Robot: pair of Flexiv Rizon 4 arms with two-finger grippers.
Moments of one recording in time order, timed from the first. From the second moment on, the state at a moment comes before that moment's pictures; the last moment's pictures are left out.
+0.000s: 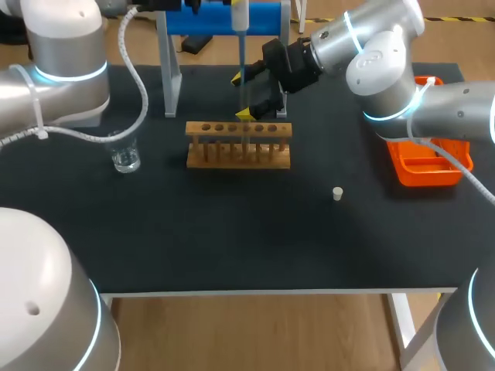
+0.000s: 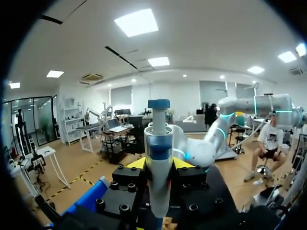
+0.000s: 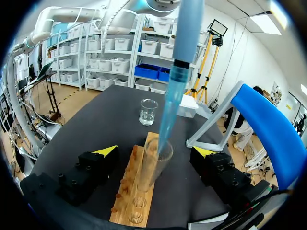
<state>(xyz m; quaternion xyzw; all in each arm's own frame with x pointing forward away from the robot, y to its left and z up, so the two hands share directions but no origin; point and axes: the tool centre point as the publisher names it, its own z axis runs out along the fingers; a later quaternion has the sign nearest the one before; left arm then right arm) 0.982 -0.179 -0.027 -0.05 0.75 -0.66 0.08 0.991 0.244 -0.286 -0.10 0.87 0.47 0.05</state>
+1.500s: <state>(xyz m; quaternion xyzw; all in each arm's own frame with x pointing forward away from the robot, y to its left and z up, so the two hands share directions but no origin) 0.977 -0.188 -0.047 -0.04 0.75 -0.65 0.08 0.991 0.244 -0.286 -0.10 0.87 0.47 0.05</state>
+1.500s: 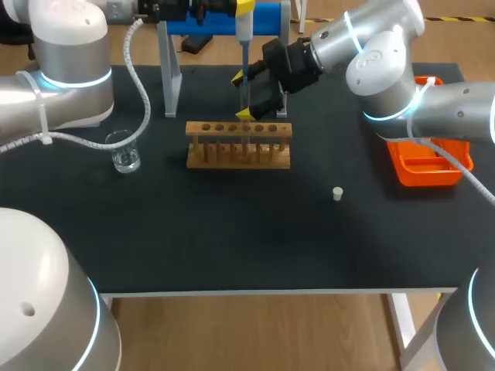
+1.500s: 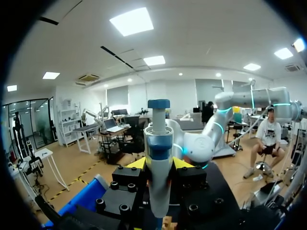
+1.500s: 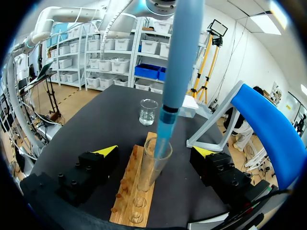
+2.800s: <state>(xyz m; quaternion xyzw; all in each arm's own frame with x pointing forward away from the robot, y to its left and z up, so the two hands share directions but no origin) 0.977 -0.193 -0.060 -0.04 0.75 -0.65 0.06 0.991 0.244 -0.286 -0.10 0.87 0.47 0.05</state>
